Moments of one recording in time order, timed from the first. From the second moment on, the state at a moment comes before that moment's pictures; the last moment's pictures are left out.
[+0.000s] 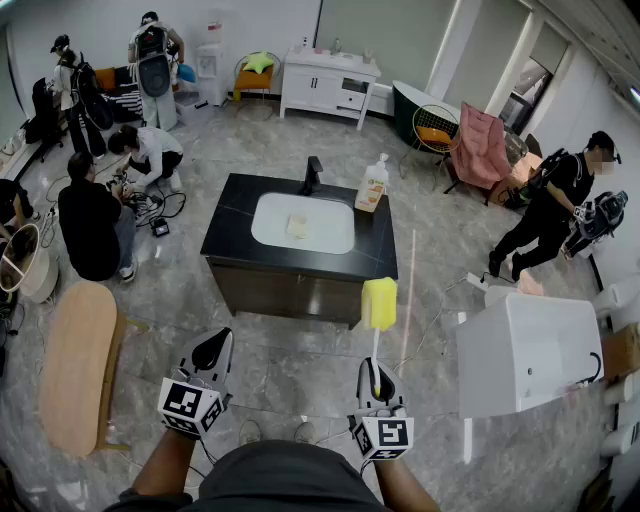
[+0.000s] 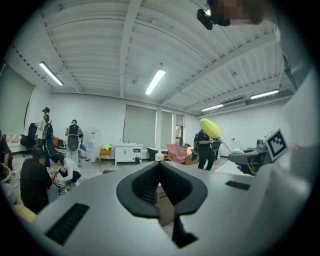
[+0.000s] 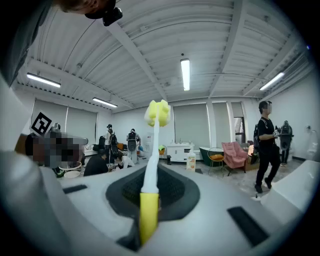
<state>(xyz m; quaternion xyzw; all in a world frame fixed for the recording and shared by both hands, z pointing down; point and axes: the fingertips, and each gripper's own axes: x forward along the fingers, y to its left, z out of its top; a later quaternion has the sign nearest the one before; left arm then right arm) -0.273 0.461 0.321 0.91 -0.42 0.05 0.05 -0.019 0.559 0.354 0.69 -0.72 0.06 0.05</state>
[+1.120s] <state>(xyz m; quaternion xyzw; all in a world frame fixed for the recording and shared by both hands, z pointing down) -0.214 0.454 0.340 0.89 -0.45 0.06 0.04 0.041 0.533 0.373 0.65 -0.76 0.06 0.04</state>
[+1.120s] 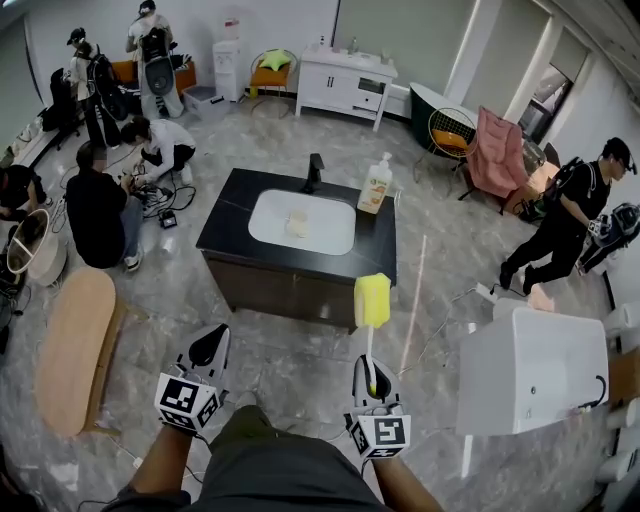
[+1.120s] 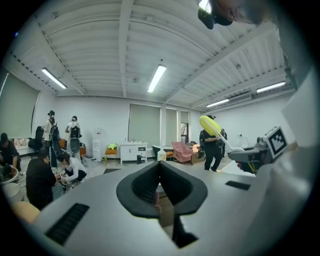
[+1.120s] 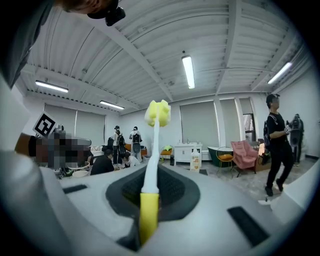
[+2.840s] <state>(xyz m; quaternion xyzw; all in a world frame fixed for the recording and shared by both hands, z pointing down) -0.156 0.021 0.396 0.92 -0.37 0.09 0.09 0.069 0.112 0.374 0.69 -0.71 0.08 0.09</state>
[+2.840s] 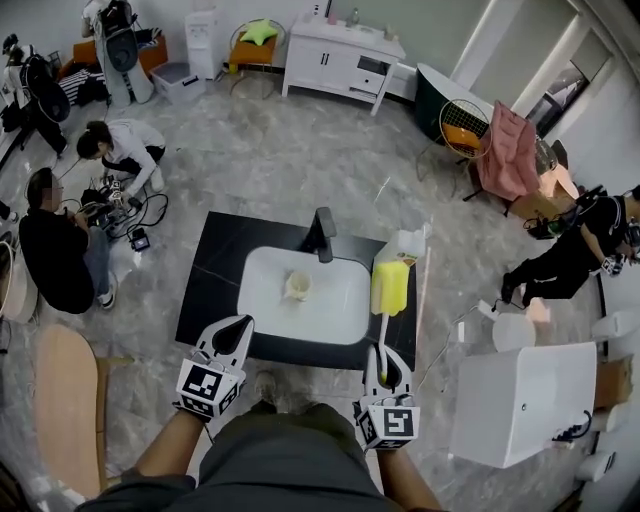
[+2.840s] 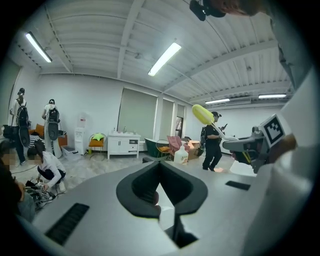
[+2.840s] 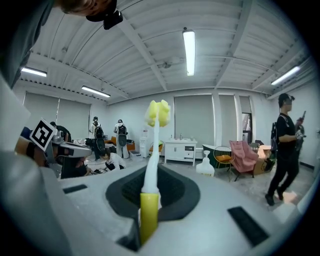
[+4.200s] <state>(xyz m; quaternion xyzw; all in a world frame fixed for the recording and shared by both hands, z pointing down) -0.062 -0.071 0.552 0.90 -0.36 0.22 0.14 0.150 0.021 0.439 0.65 -0.74 0.13 0.11</state>
